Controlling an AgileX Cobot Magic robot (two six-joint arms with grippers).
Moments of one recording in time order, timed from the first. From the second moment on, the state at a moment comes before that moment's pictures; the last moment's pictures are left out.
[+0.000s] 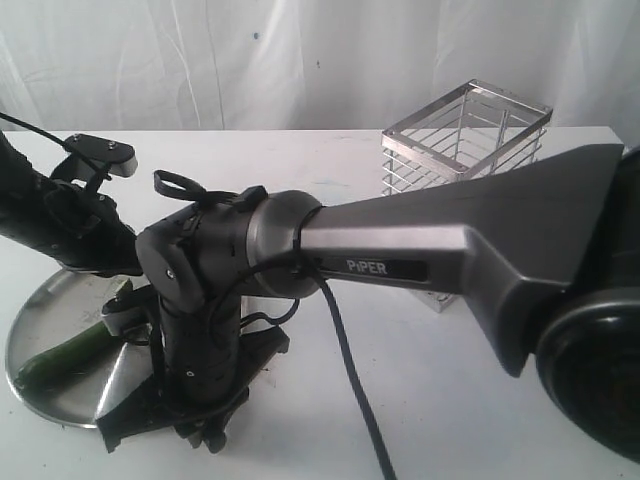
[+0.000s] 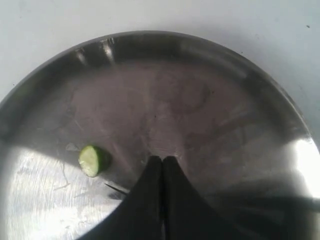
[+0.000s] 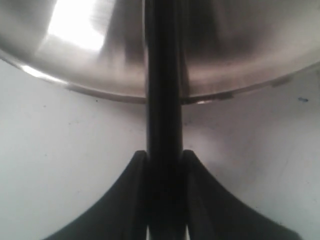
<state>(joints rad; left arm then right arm) -0.14 1.64 -0.94 -0.45 0.44 0.57 1.00 2.16 -1.59 0.14 0.95 0.23</state>
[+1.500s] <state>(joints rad) -0.06 1.62 -0.86 -0.53 0.55 0.55 0.98 2.20 -1.64 0.20 1.03 0.17</state>
